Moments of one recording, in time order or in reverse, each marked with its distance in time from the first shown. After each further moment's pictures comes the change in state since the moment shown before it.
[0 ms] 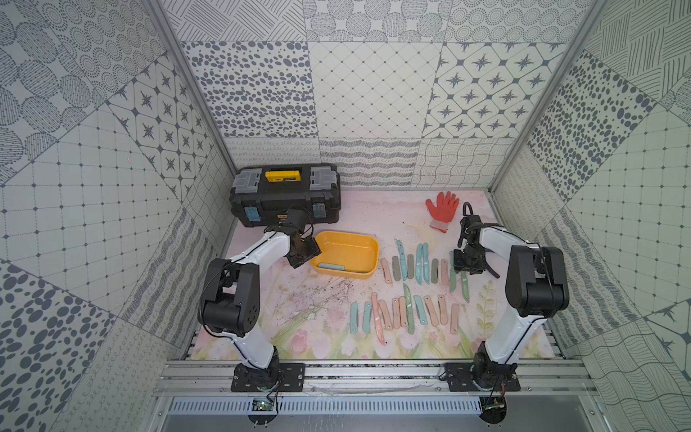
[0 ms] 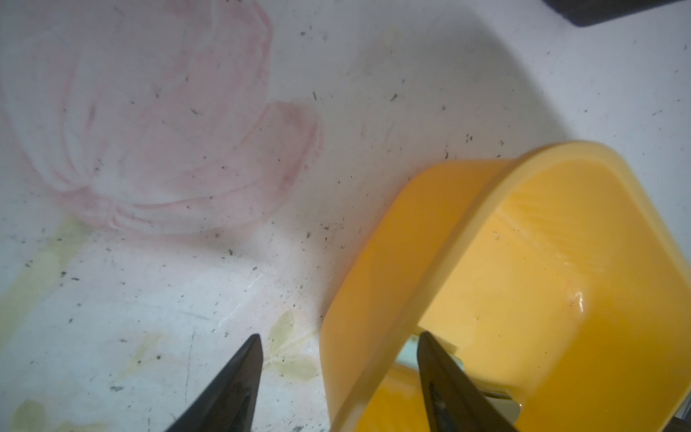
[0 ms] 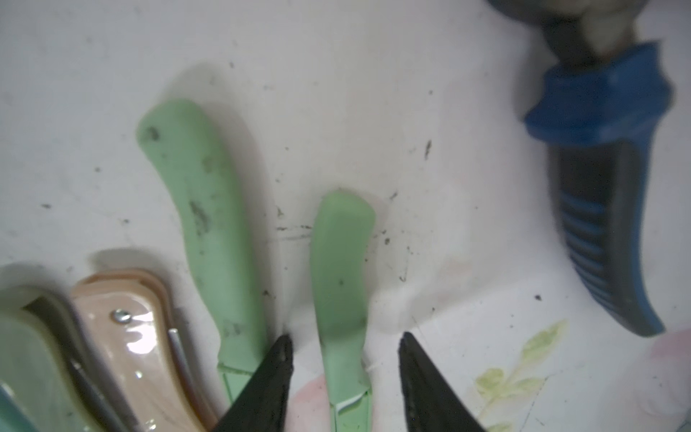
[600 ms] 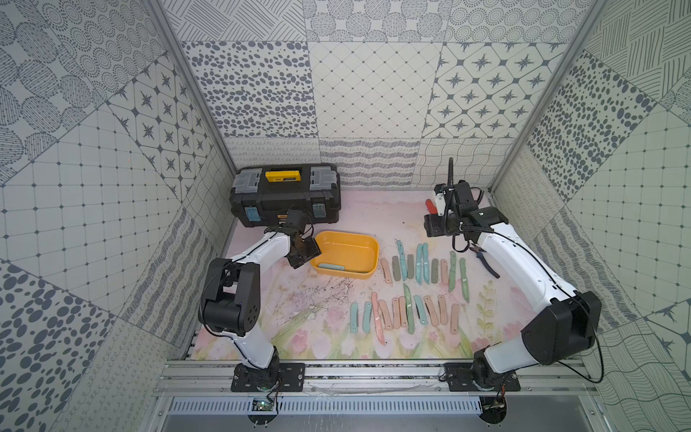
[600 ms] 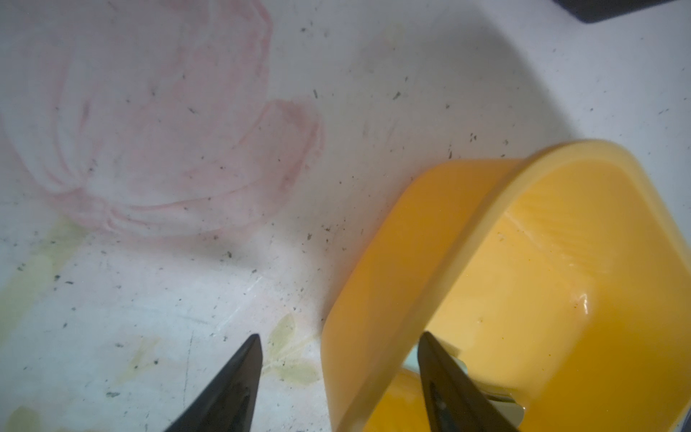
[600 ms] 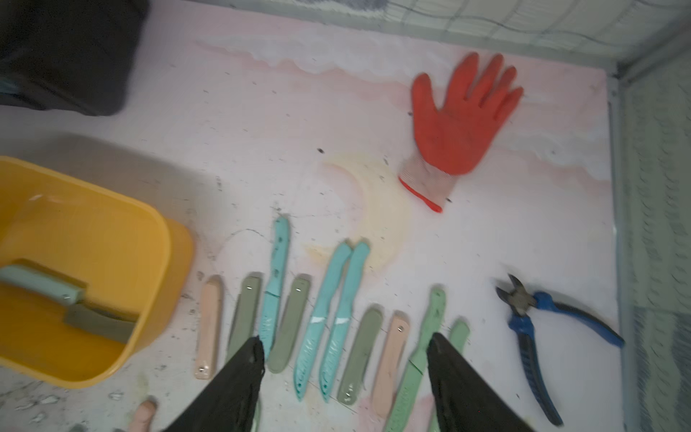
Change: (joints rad) left arm 0.000 0.004 -0.010 0.015 0.002 0.001; right arm 0.388 -0.319 0.239 0.120 -0.044 -0.069
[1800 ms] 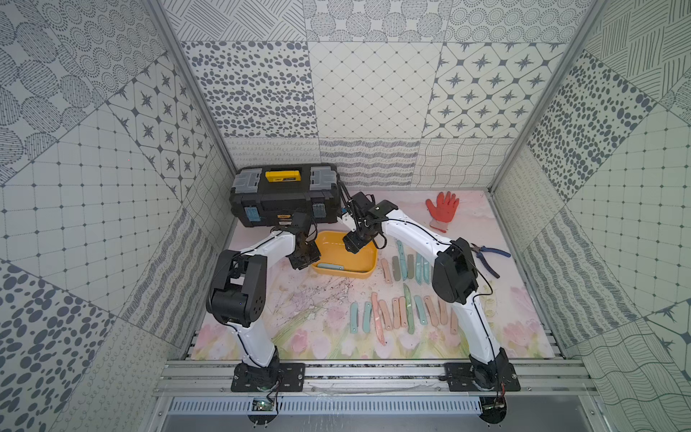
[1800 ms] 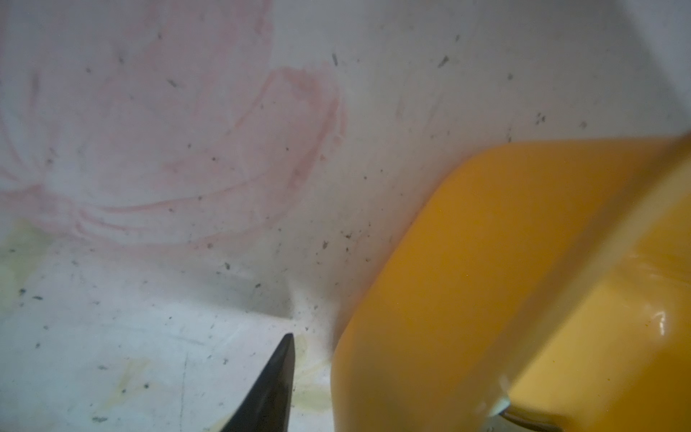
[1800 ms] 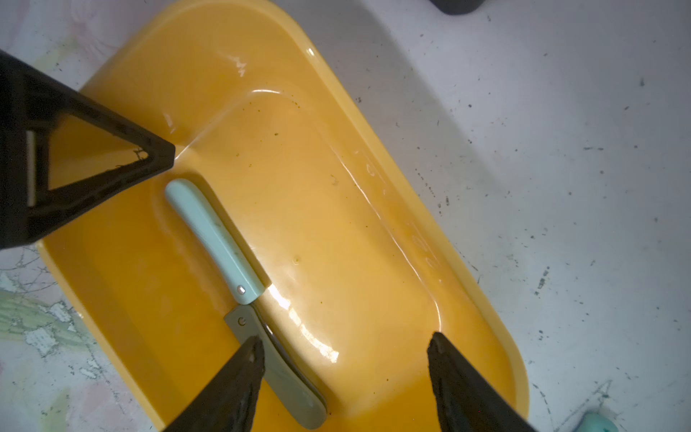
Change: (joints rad) left arm -0.021 0.079 0.020 -0.021 -0.036 0.003; right arm 0.371 0.792 0.699 -0.238 -0.193 -0.156
